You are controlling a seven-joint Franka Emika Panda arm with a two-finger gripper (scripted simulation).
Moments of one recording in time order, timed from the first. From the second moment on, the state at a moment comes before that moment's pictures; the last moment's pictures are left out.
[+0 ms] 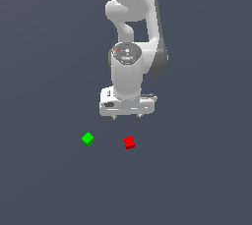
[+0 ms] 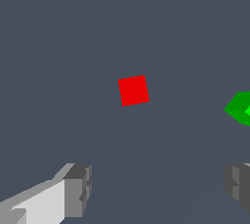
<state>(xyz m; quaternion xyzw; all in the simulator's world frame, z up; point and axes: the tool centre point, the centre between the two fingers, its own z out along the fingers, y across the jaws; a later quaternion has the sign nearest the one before) 0.034 0.004 0.155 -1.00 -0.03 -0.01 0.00</state>
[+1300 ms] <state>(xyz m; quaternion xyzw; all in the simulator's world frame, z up) 0.093 0.015 0.070 -0.99 -0.12 0.00 0.00</state>
